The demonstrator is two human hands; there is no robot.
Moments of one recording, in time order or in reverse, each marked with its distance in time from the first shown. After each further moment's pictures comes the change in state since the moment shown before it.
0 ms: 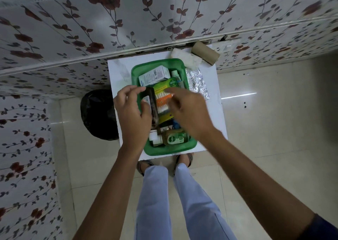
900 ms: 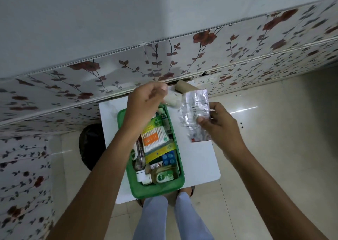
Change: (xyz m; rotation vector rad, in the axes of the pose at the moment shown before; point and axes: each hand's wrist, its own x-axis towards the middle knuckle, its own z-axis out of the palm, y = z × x) left_hand 0.096 0.099 0.027 -0.263 -0.467 -0.031; right_hand 0.014 0.061 -0.087 0.477 0.061 0.529
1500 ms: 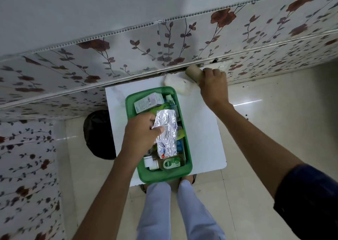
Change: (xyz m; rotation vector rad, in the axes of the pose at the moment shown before) left_hand -0.064 -0.056 -0.009 0.325 -0.069 -0.227; right_hand 0.116 0.028 0.042 -0.845 0.267 -0.298
